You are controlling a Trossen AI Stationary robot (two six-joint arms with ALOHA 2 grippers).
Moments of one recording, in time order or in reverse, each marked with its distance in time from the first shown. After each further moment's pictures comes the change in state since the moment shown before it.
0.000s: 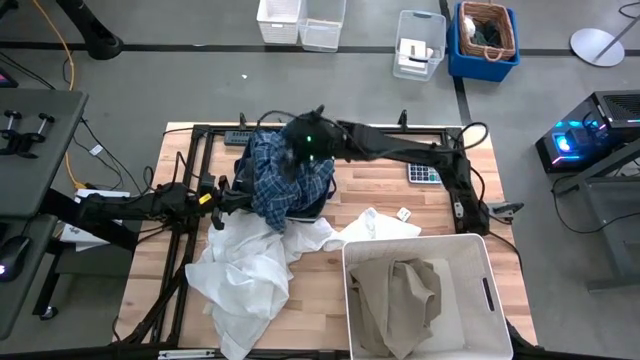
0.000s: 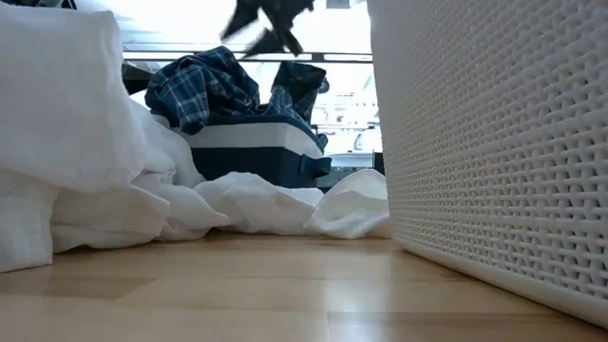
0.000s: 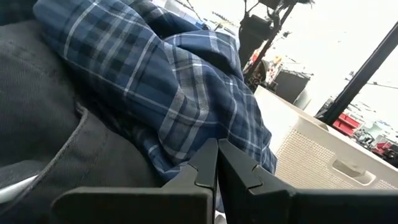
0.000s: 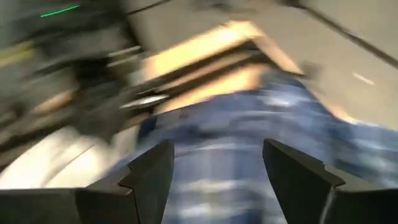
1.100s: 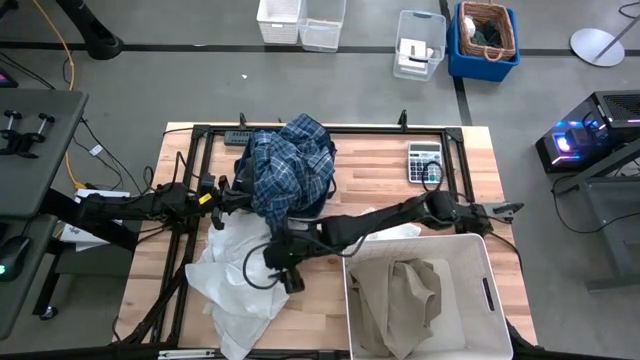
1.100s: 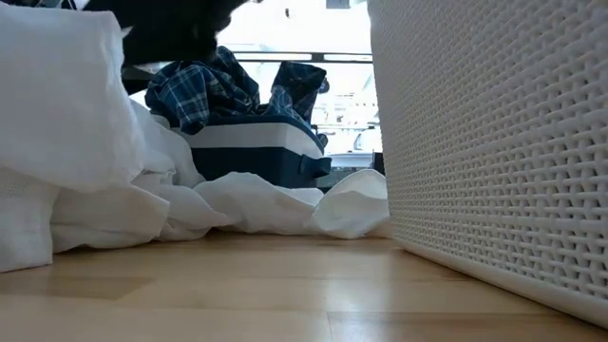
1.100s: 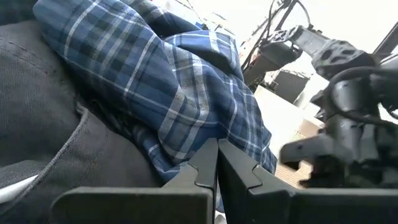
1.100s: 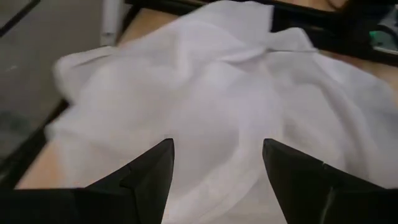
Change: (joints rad) left arm 0.000 0.000 0.000 0.000 0.000 0.000; right arm 0.385 0.202 -0.120 0.204 -0.111 -0.310
